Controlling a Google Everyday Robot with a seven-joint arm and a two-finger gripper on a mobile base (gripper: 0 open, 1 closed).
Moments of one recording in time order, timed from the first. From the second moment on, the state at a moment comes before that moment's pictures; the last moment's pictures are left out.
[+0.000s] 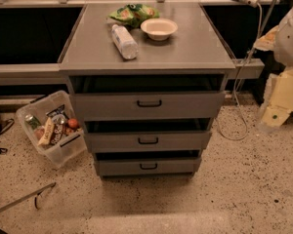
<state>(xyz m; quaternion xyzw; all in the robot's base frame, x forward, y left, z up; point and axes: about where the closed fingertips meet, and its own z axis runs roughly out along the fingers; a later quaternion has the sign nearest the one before) 0.438 -0.217 0.976 -0.60 0.78 -0.03 0.16</state>
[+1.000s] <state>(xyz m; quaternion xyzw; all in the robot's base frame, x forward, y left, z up) 0.499 -0.179 0.897 -0.64 0.74 0.02 0.21</state>
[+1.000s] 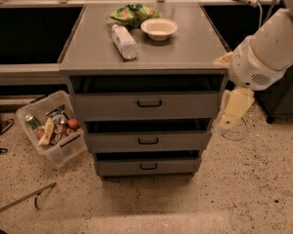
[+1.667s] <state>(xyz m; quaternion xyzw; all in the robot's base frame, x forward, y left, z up) 0.552 -0.165 0.829 -0.60 0.76 0.05 0.26</state>
